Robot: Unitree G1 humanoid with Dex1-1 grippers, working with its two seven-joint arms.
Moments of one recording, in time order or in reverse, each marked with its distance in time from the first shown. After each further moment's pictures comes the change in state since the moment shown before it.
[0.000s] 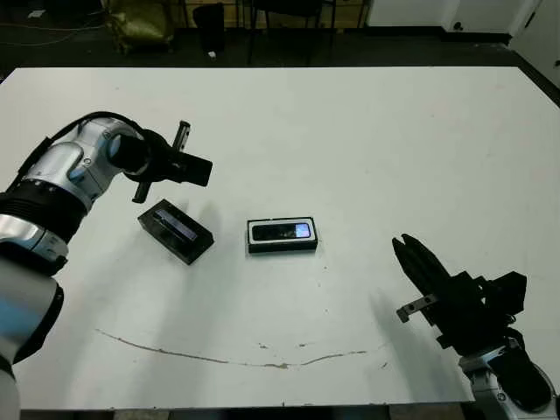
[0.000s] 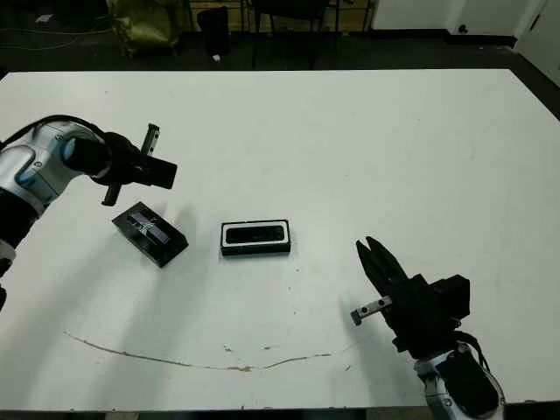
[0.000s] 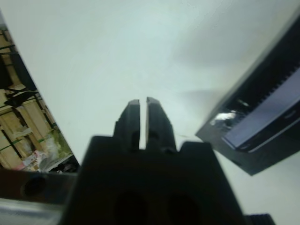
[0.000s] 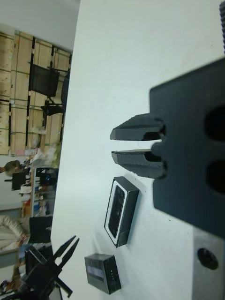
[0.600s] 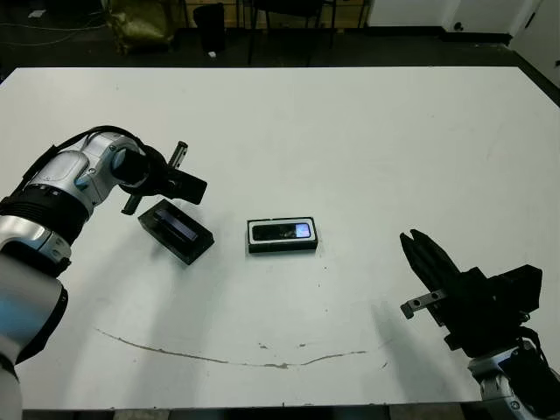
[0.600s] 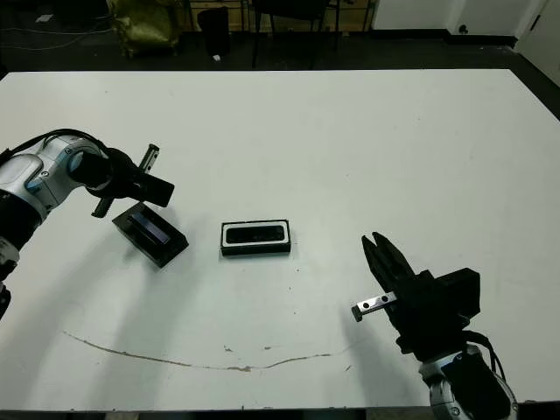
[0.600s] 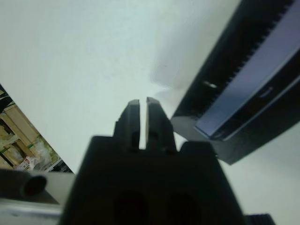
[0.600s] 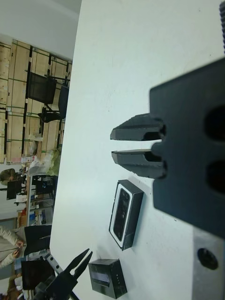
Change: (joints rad) left arm 0.014 0.010 -0.026 0.025 0.042 -0.054 -0.050; right arm -0.001 -0.005 -0.008 -0.090 0.002 0.091 -0.050
